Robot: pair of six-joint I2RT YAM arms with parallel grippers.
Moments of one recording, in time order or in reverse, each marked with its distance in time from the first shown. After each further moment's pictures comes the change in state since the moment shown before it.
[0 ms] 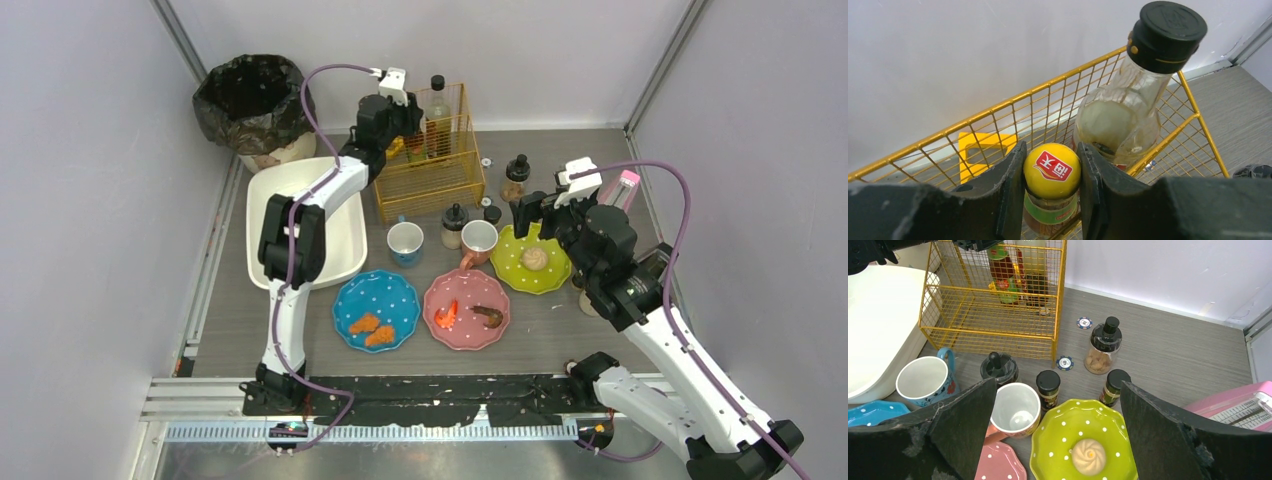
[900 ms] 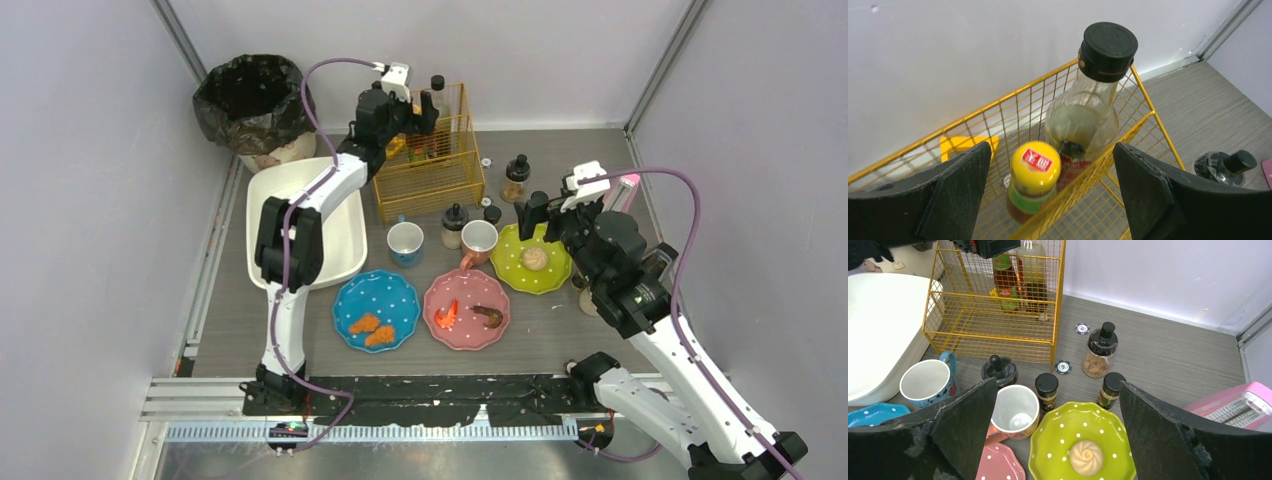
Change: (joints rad) left arm -0.011 -0.021 0.040 -0.049 0.080 -0.019; right arm 0.000 -0.045 -0.004 -0.006 -0.003 -0.006
